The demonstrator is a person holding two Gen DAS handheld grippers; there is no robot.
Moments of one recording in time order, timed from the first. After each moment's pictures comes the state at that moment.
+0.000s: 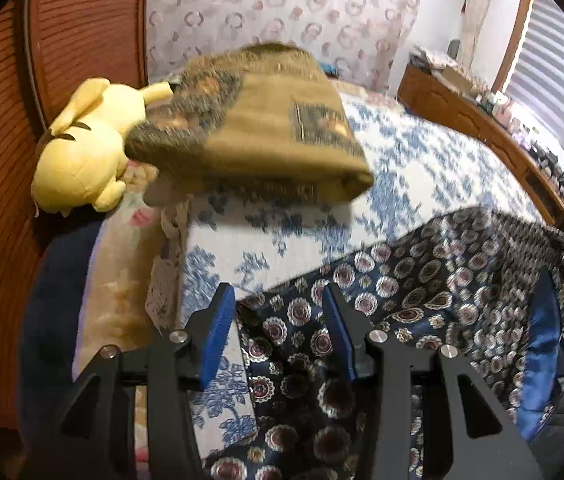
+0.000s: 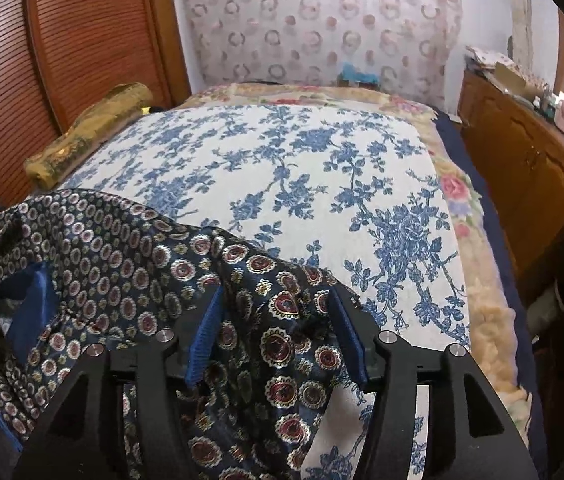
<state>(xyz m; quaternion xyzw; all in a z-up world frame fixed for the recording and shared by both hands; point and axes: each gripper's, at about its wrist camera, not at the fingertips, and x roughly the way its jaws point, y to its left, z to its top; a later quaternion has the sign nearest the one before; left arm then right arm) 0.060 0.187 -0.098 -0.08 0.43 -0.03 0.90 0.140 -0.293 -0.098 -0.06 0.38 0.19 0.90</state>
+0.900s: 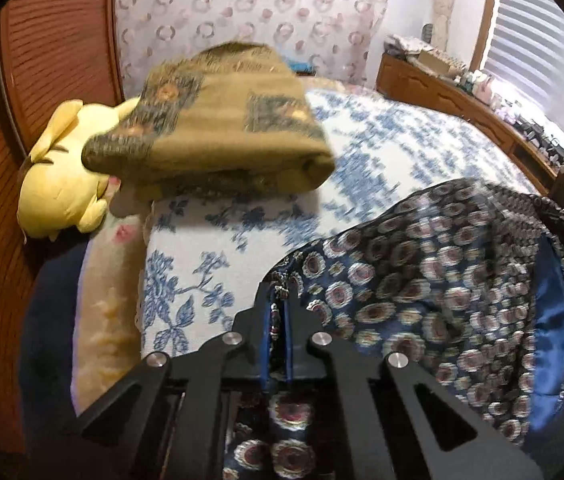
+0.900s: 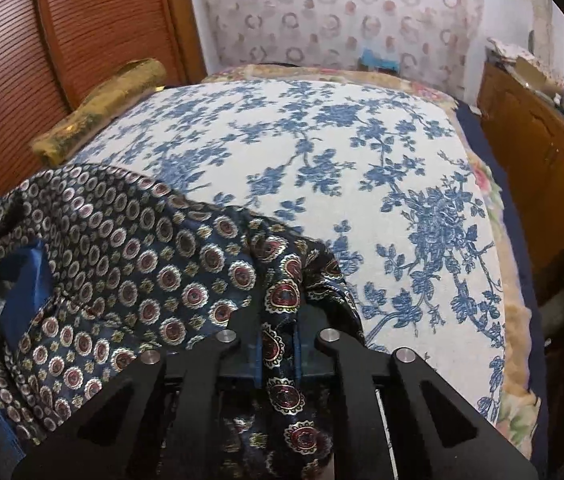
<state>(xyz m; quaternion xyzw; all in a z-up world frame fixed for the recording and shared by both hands) 0.048 0.160 -0.093 -0.03 0.40 -0.06 0.91 0.143 -0.279 -0.117 -0.08 0.40 0.22 0.89</state>
